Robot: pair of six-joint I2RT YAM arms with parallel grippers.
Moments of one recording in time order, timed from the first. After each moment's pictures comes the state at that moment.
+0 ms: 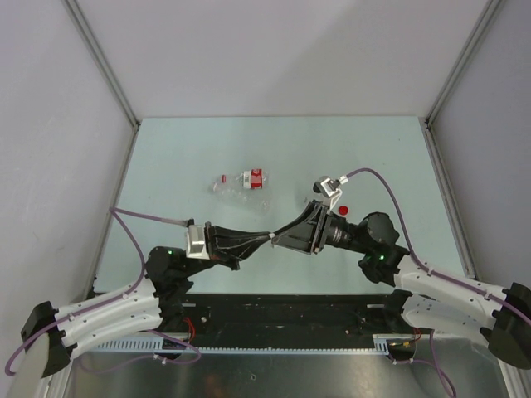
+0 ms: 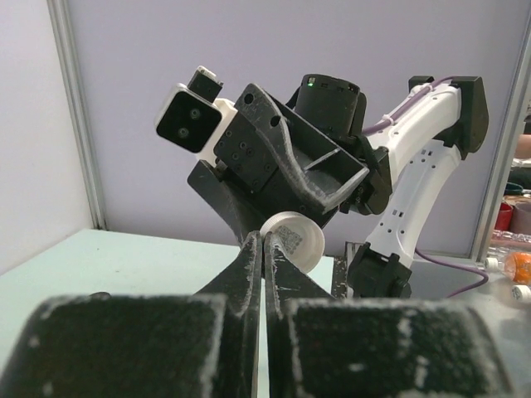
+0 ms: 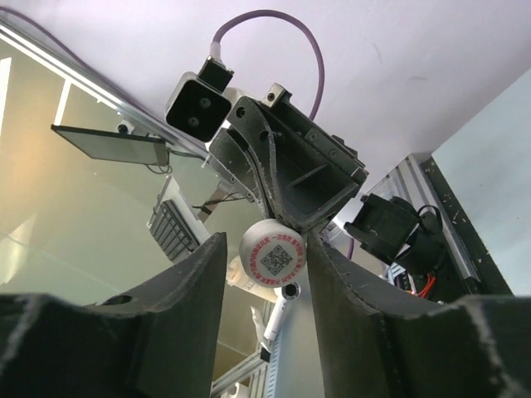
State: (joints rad) left arm -0.99 0.66 0.30 0.92 0.32 -0.20; right arm 0.92 0.94 0.56 0.74 -0.49 1.16
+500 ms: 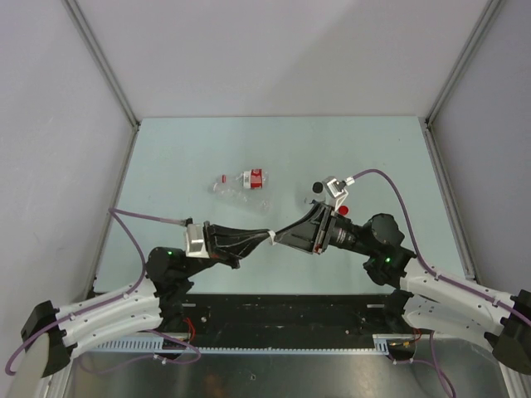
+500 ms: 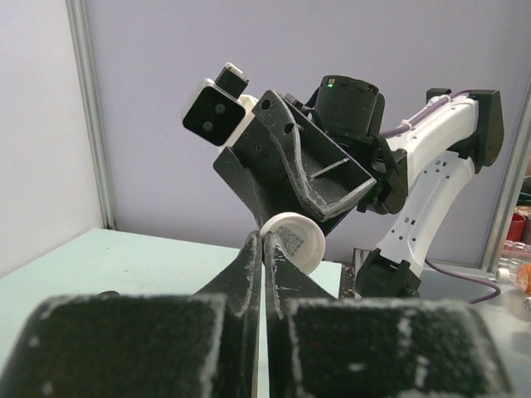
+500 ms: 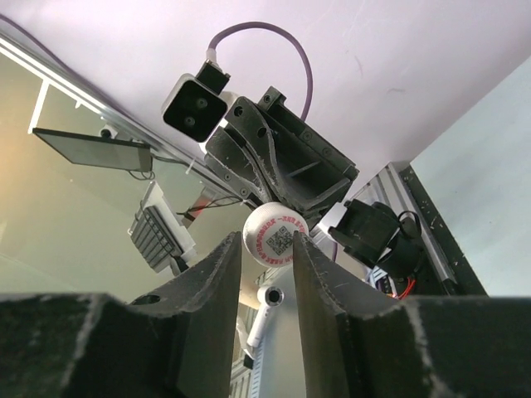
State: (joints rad) left arm -0.99 0.67 0.29 0.94 0.28 -0.20; right arm 0.92 0.87 0.56 0.64 -0.44 1.11
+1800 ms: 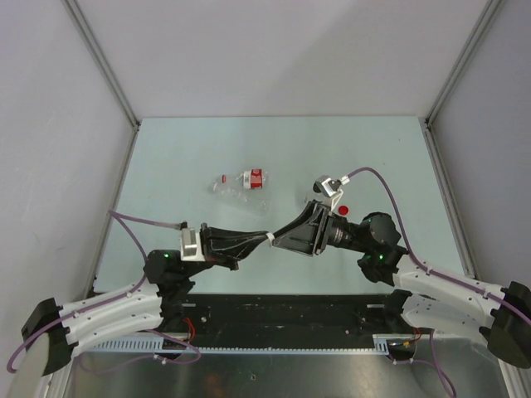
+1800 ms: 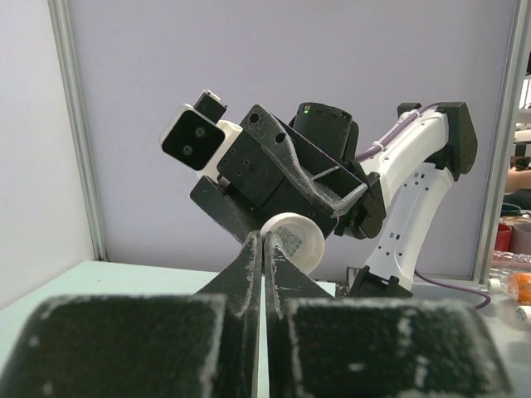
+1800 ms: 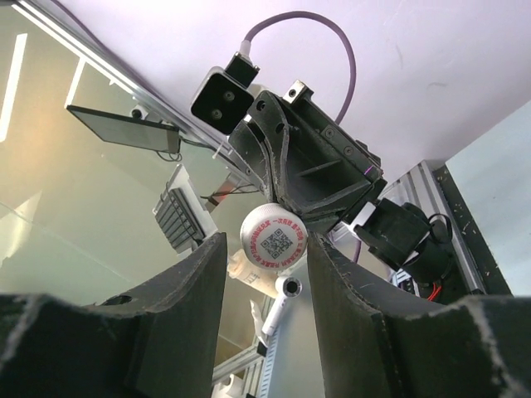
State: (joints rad) left arm -0.99 0.69 0.27 1.07 0.32 -0.21; right arm 0.92 0.94 0.56 0.79 -0.52 1.15
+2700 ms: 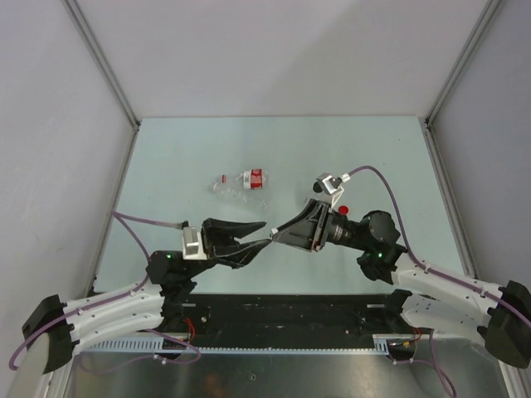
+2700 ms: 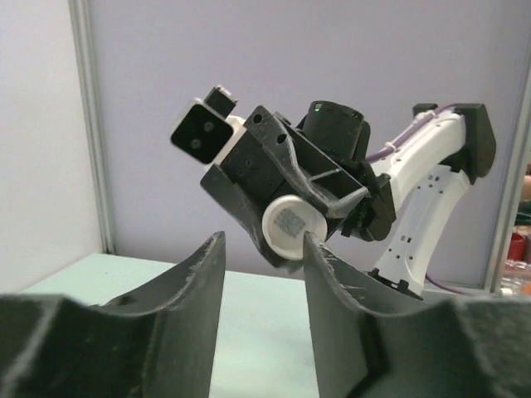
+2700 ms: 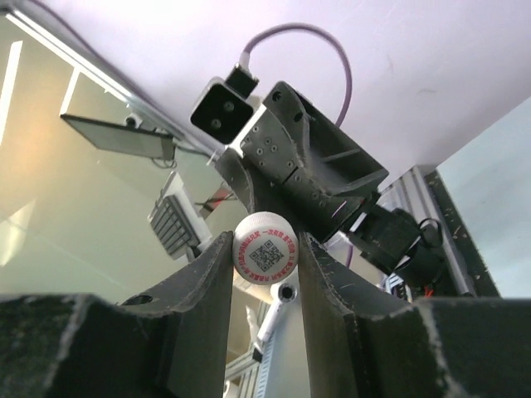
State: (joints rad) left arm -0.99 0.73 0.25 1.13 0.29 -0.21; right arm 0.90 0.98 0.56 0.84 -0.53 1.16
